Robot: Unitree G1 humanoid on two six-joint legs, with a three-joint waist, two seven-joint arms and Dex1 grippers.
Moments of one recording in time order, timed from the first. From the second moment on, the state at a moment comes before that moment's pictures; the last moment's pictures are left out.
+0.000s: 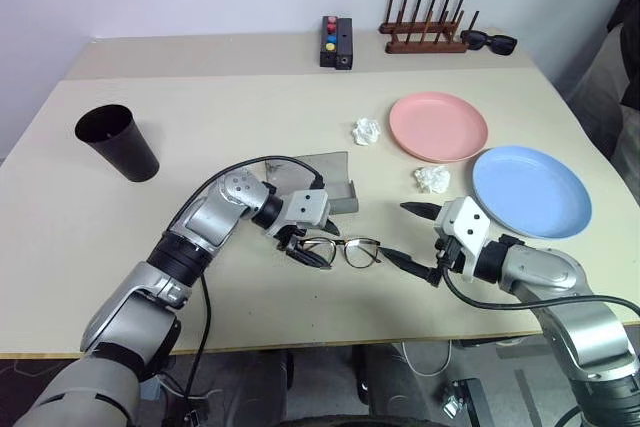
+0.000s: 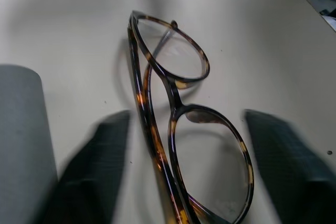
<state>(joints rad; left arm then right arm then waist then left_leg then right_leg) -0.74 0.46 -0.48 0.31 -0.06 0.12 -1.44 -0.01 -0.66 -0.02 -0.48 0.30 0.40 0.78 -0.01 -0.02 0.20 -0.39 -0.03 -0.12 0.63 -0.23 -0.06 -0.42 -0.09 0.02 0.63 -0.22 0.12</state>
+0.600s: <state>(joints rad) -0.72 0.44 -0.44 0.27 -0.13 0.24 -1.45 -0.03 -0.65 -0.01 -0.47 0.30 0.40 0.77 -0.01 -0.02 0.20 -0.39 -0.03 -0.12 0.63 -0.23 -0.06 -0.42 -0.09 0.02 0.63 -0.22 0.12</state>
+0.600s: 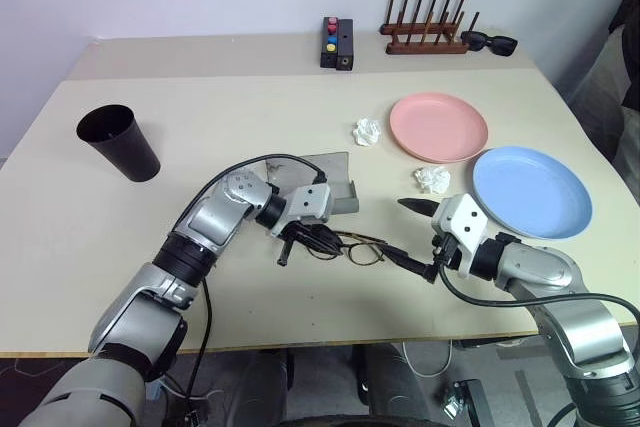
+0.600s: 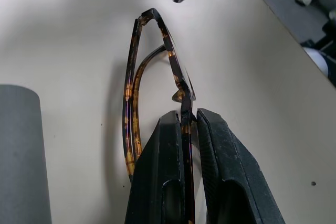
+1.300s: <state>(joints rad) -0.93 0.49 -0.21 0.66 -0.14 0.06 -1.28 -0.06 -0.65 -0.01 -0.41 0.30 0.36 0.79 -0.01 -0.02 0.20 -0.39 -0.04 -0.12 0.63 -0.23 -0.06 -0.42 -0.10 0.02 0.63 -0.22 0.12</state>
